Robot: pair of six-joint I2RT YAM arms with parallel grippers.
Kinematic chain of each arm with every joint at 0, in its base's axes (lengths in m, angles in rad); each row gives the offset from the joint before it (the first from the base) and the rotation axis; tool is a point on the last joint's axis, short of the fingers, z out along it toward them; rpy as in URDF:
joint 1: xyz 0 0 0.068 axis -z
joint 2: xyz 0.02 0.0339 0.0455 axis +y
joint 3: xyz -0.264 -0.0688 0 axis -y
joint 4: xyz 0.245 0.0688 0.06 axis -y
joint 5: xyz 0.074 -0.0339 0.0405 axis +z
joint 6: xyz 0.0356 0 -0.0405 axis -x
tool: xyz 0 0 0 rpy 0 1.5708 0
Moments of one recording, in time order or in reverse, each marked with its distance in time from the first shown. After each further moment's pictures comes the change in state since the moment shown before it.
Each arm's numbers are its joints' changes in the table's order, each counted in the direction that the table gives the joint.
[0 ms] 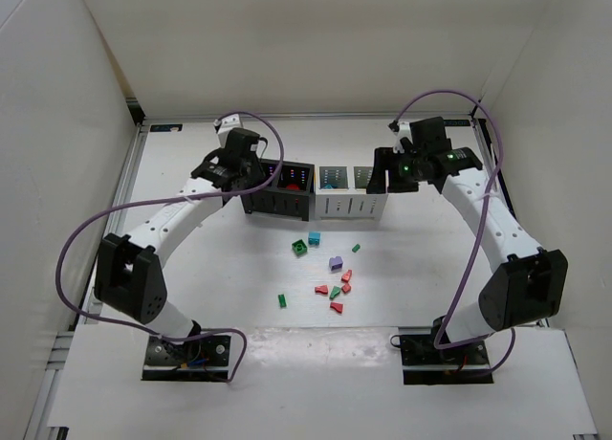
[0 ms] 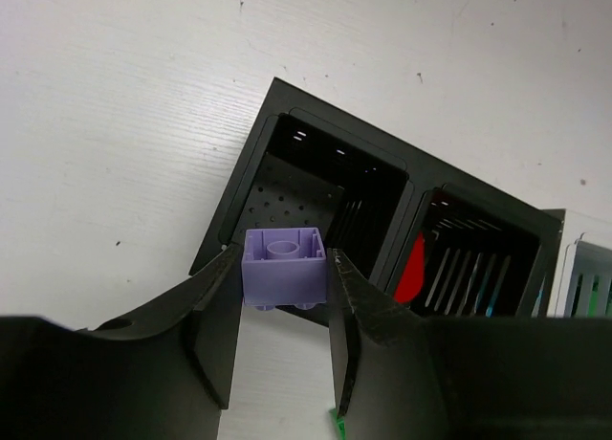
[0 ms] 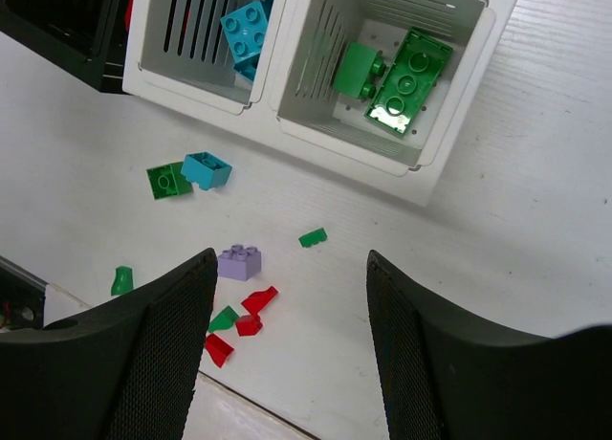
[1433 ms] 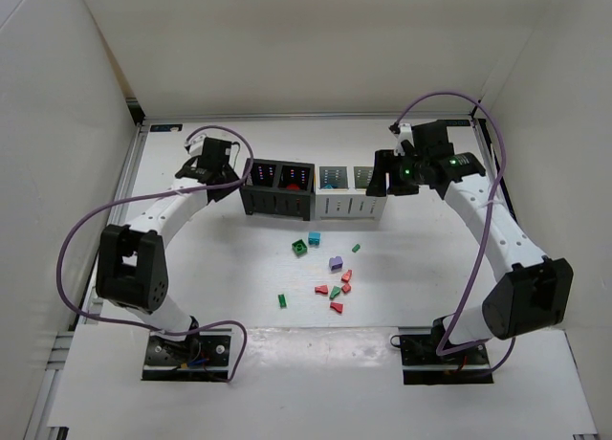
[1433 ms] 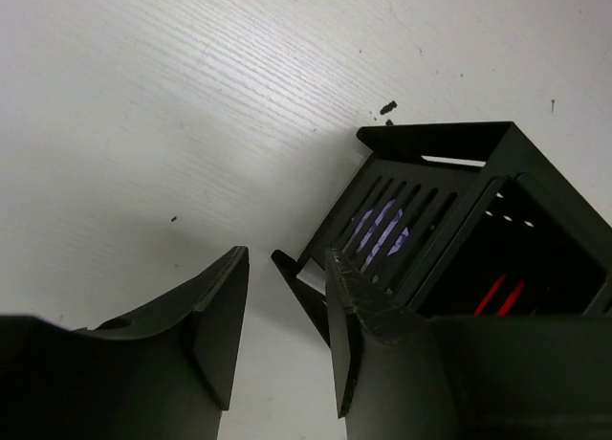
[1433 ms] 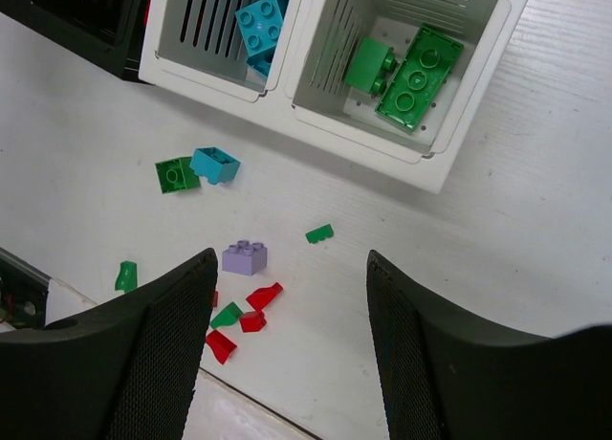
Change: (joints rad) left arm -0.201 0.060 -0.110 0.000 -0.141 0.158; right arm -0.001 -0.048 -0.036 0.018 0.008 -0.001
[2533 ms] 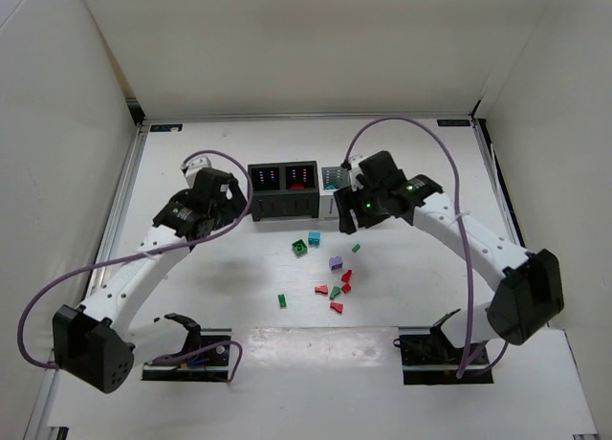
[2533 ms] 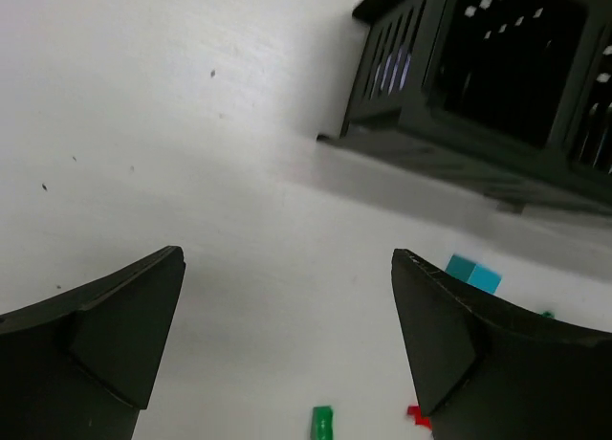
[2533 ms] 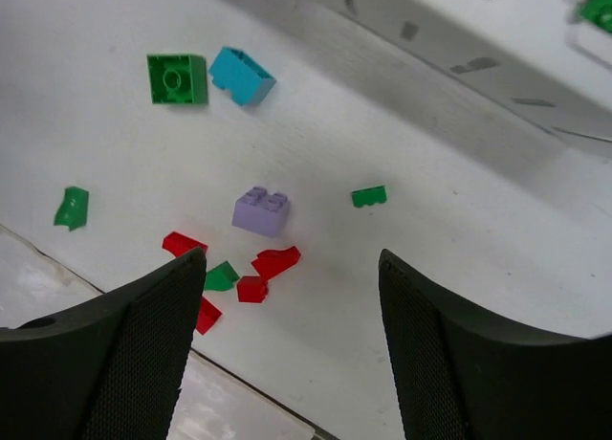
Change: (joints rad) left arm 0.157 -0.448 -0.176 -0.217 0.076 -0.037; right arm -0.313 -0.020 -0.132 0.032 -0.188 0.021
